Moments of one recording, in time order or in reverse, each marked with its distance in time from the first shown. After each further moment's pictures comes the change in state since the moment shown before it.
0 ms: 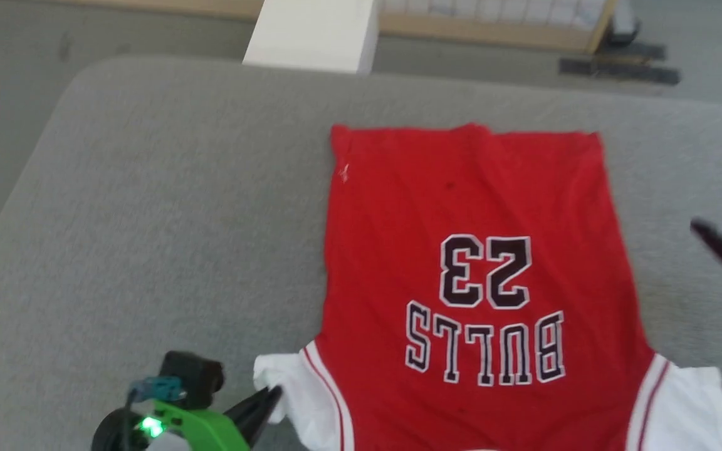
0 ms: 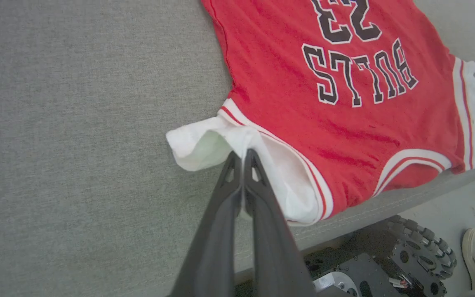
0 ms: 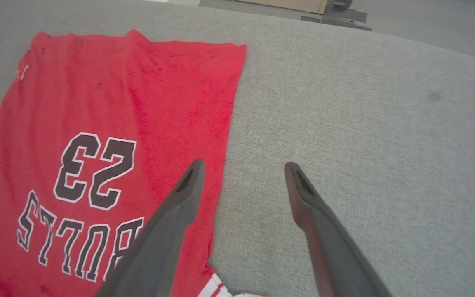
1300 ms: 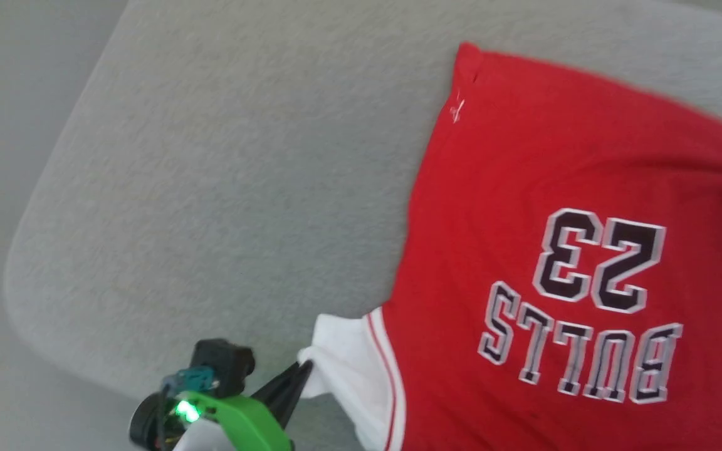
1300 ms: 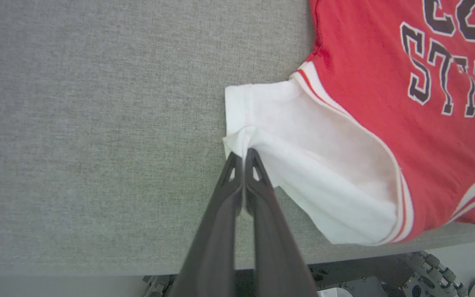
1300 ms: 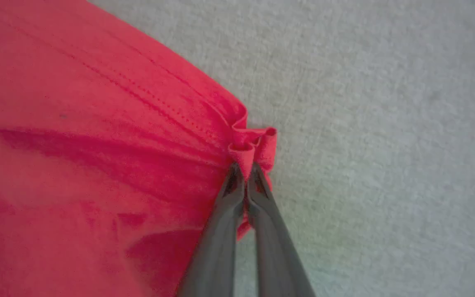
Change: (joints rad) left arm -0.075 -0.109 -0.068 0.066 0.070 0.024 -0.102; right arm -0.363 -0.091 0.116 0.512 -0.192 0.000 -0.003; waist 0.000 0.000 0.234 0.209
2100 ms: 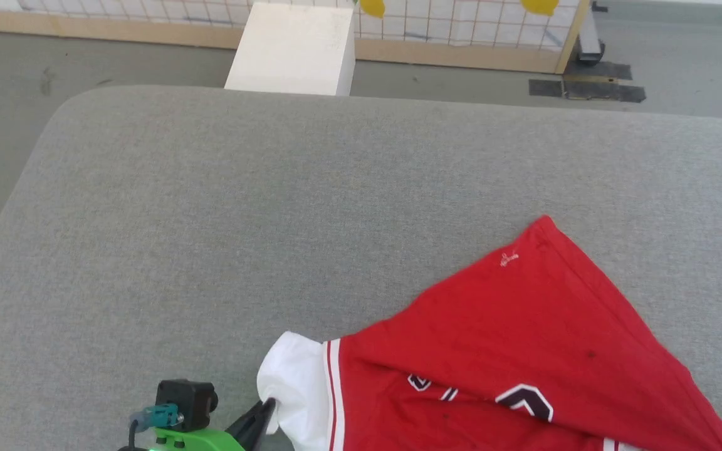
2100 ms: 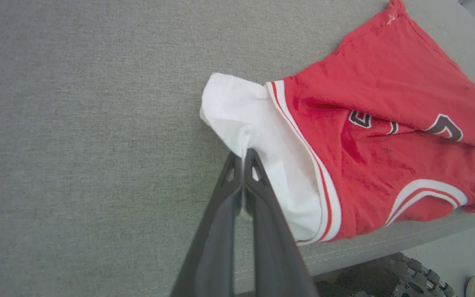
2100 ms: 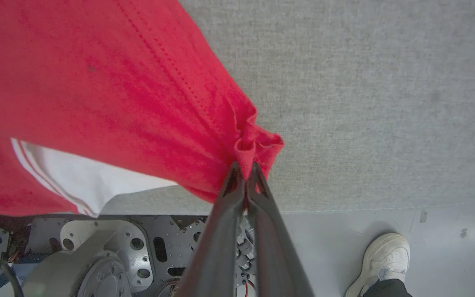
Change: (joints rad) left arm 0.109 0.010 0.060 0.084 -0.052 0.044 -0.076; right arm 0.893 0.204 -0.314 -0.624 0.053 0.000 0.199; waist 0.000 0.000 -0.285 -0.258
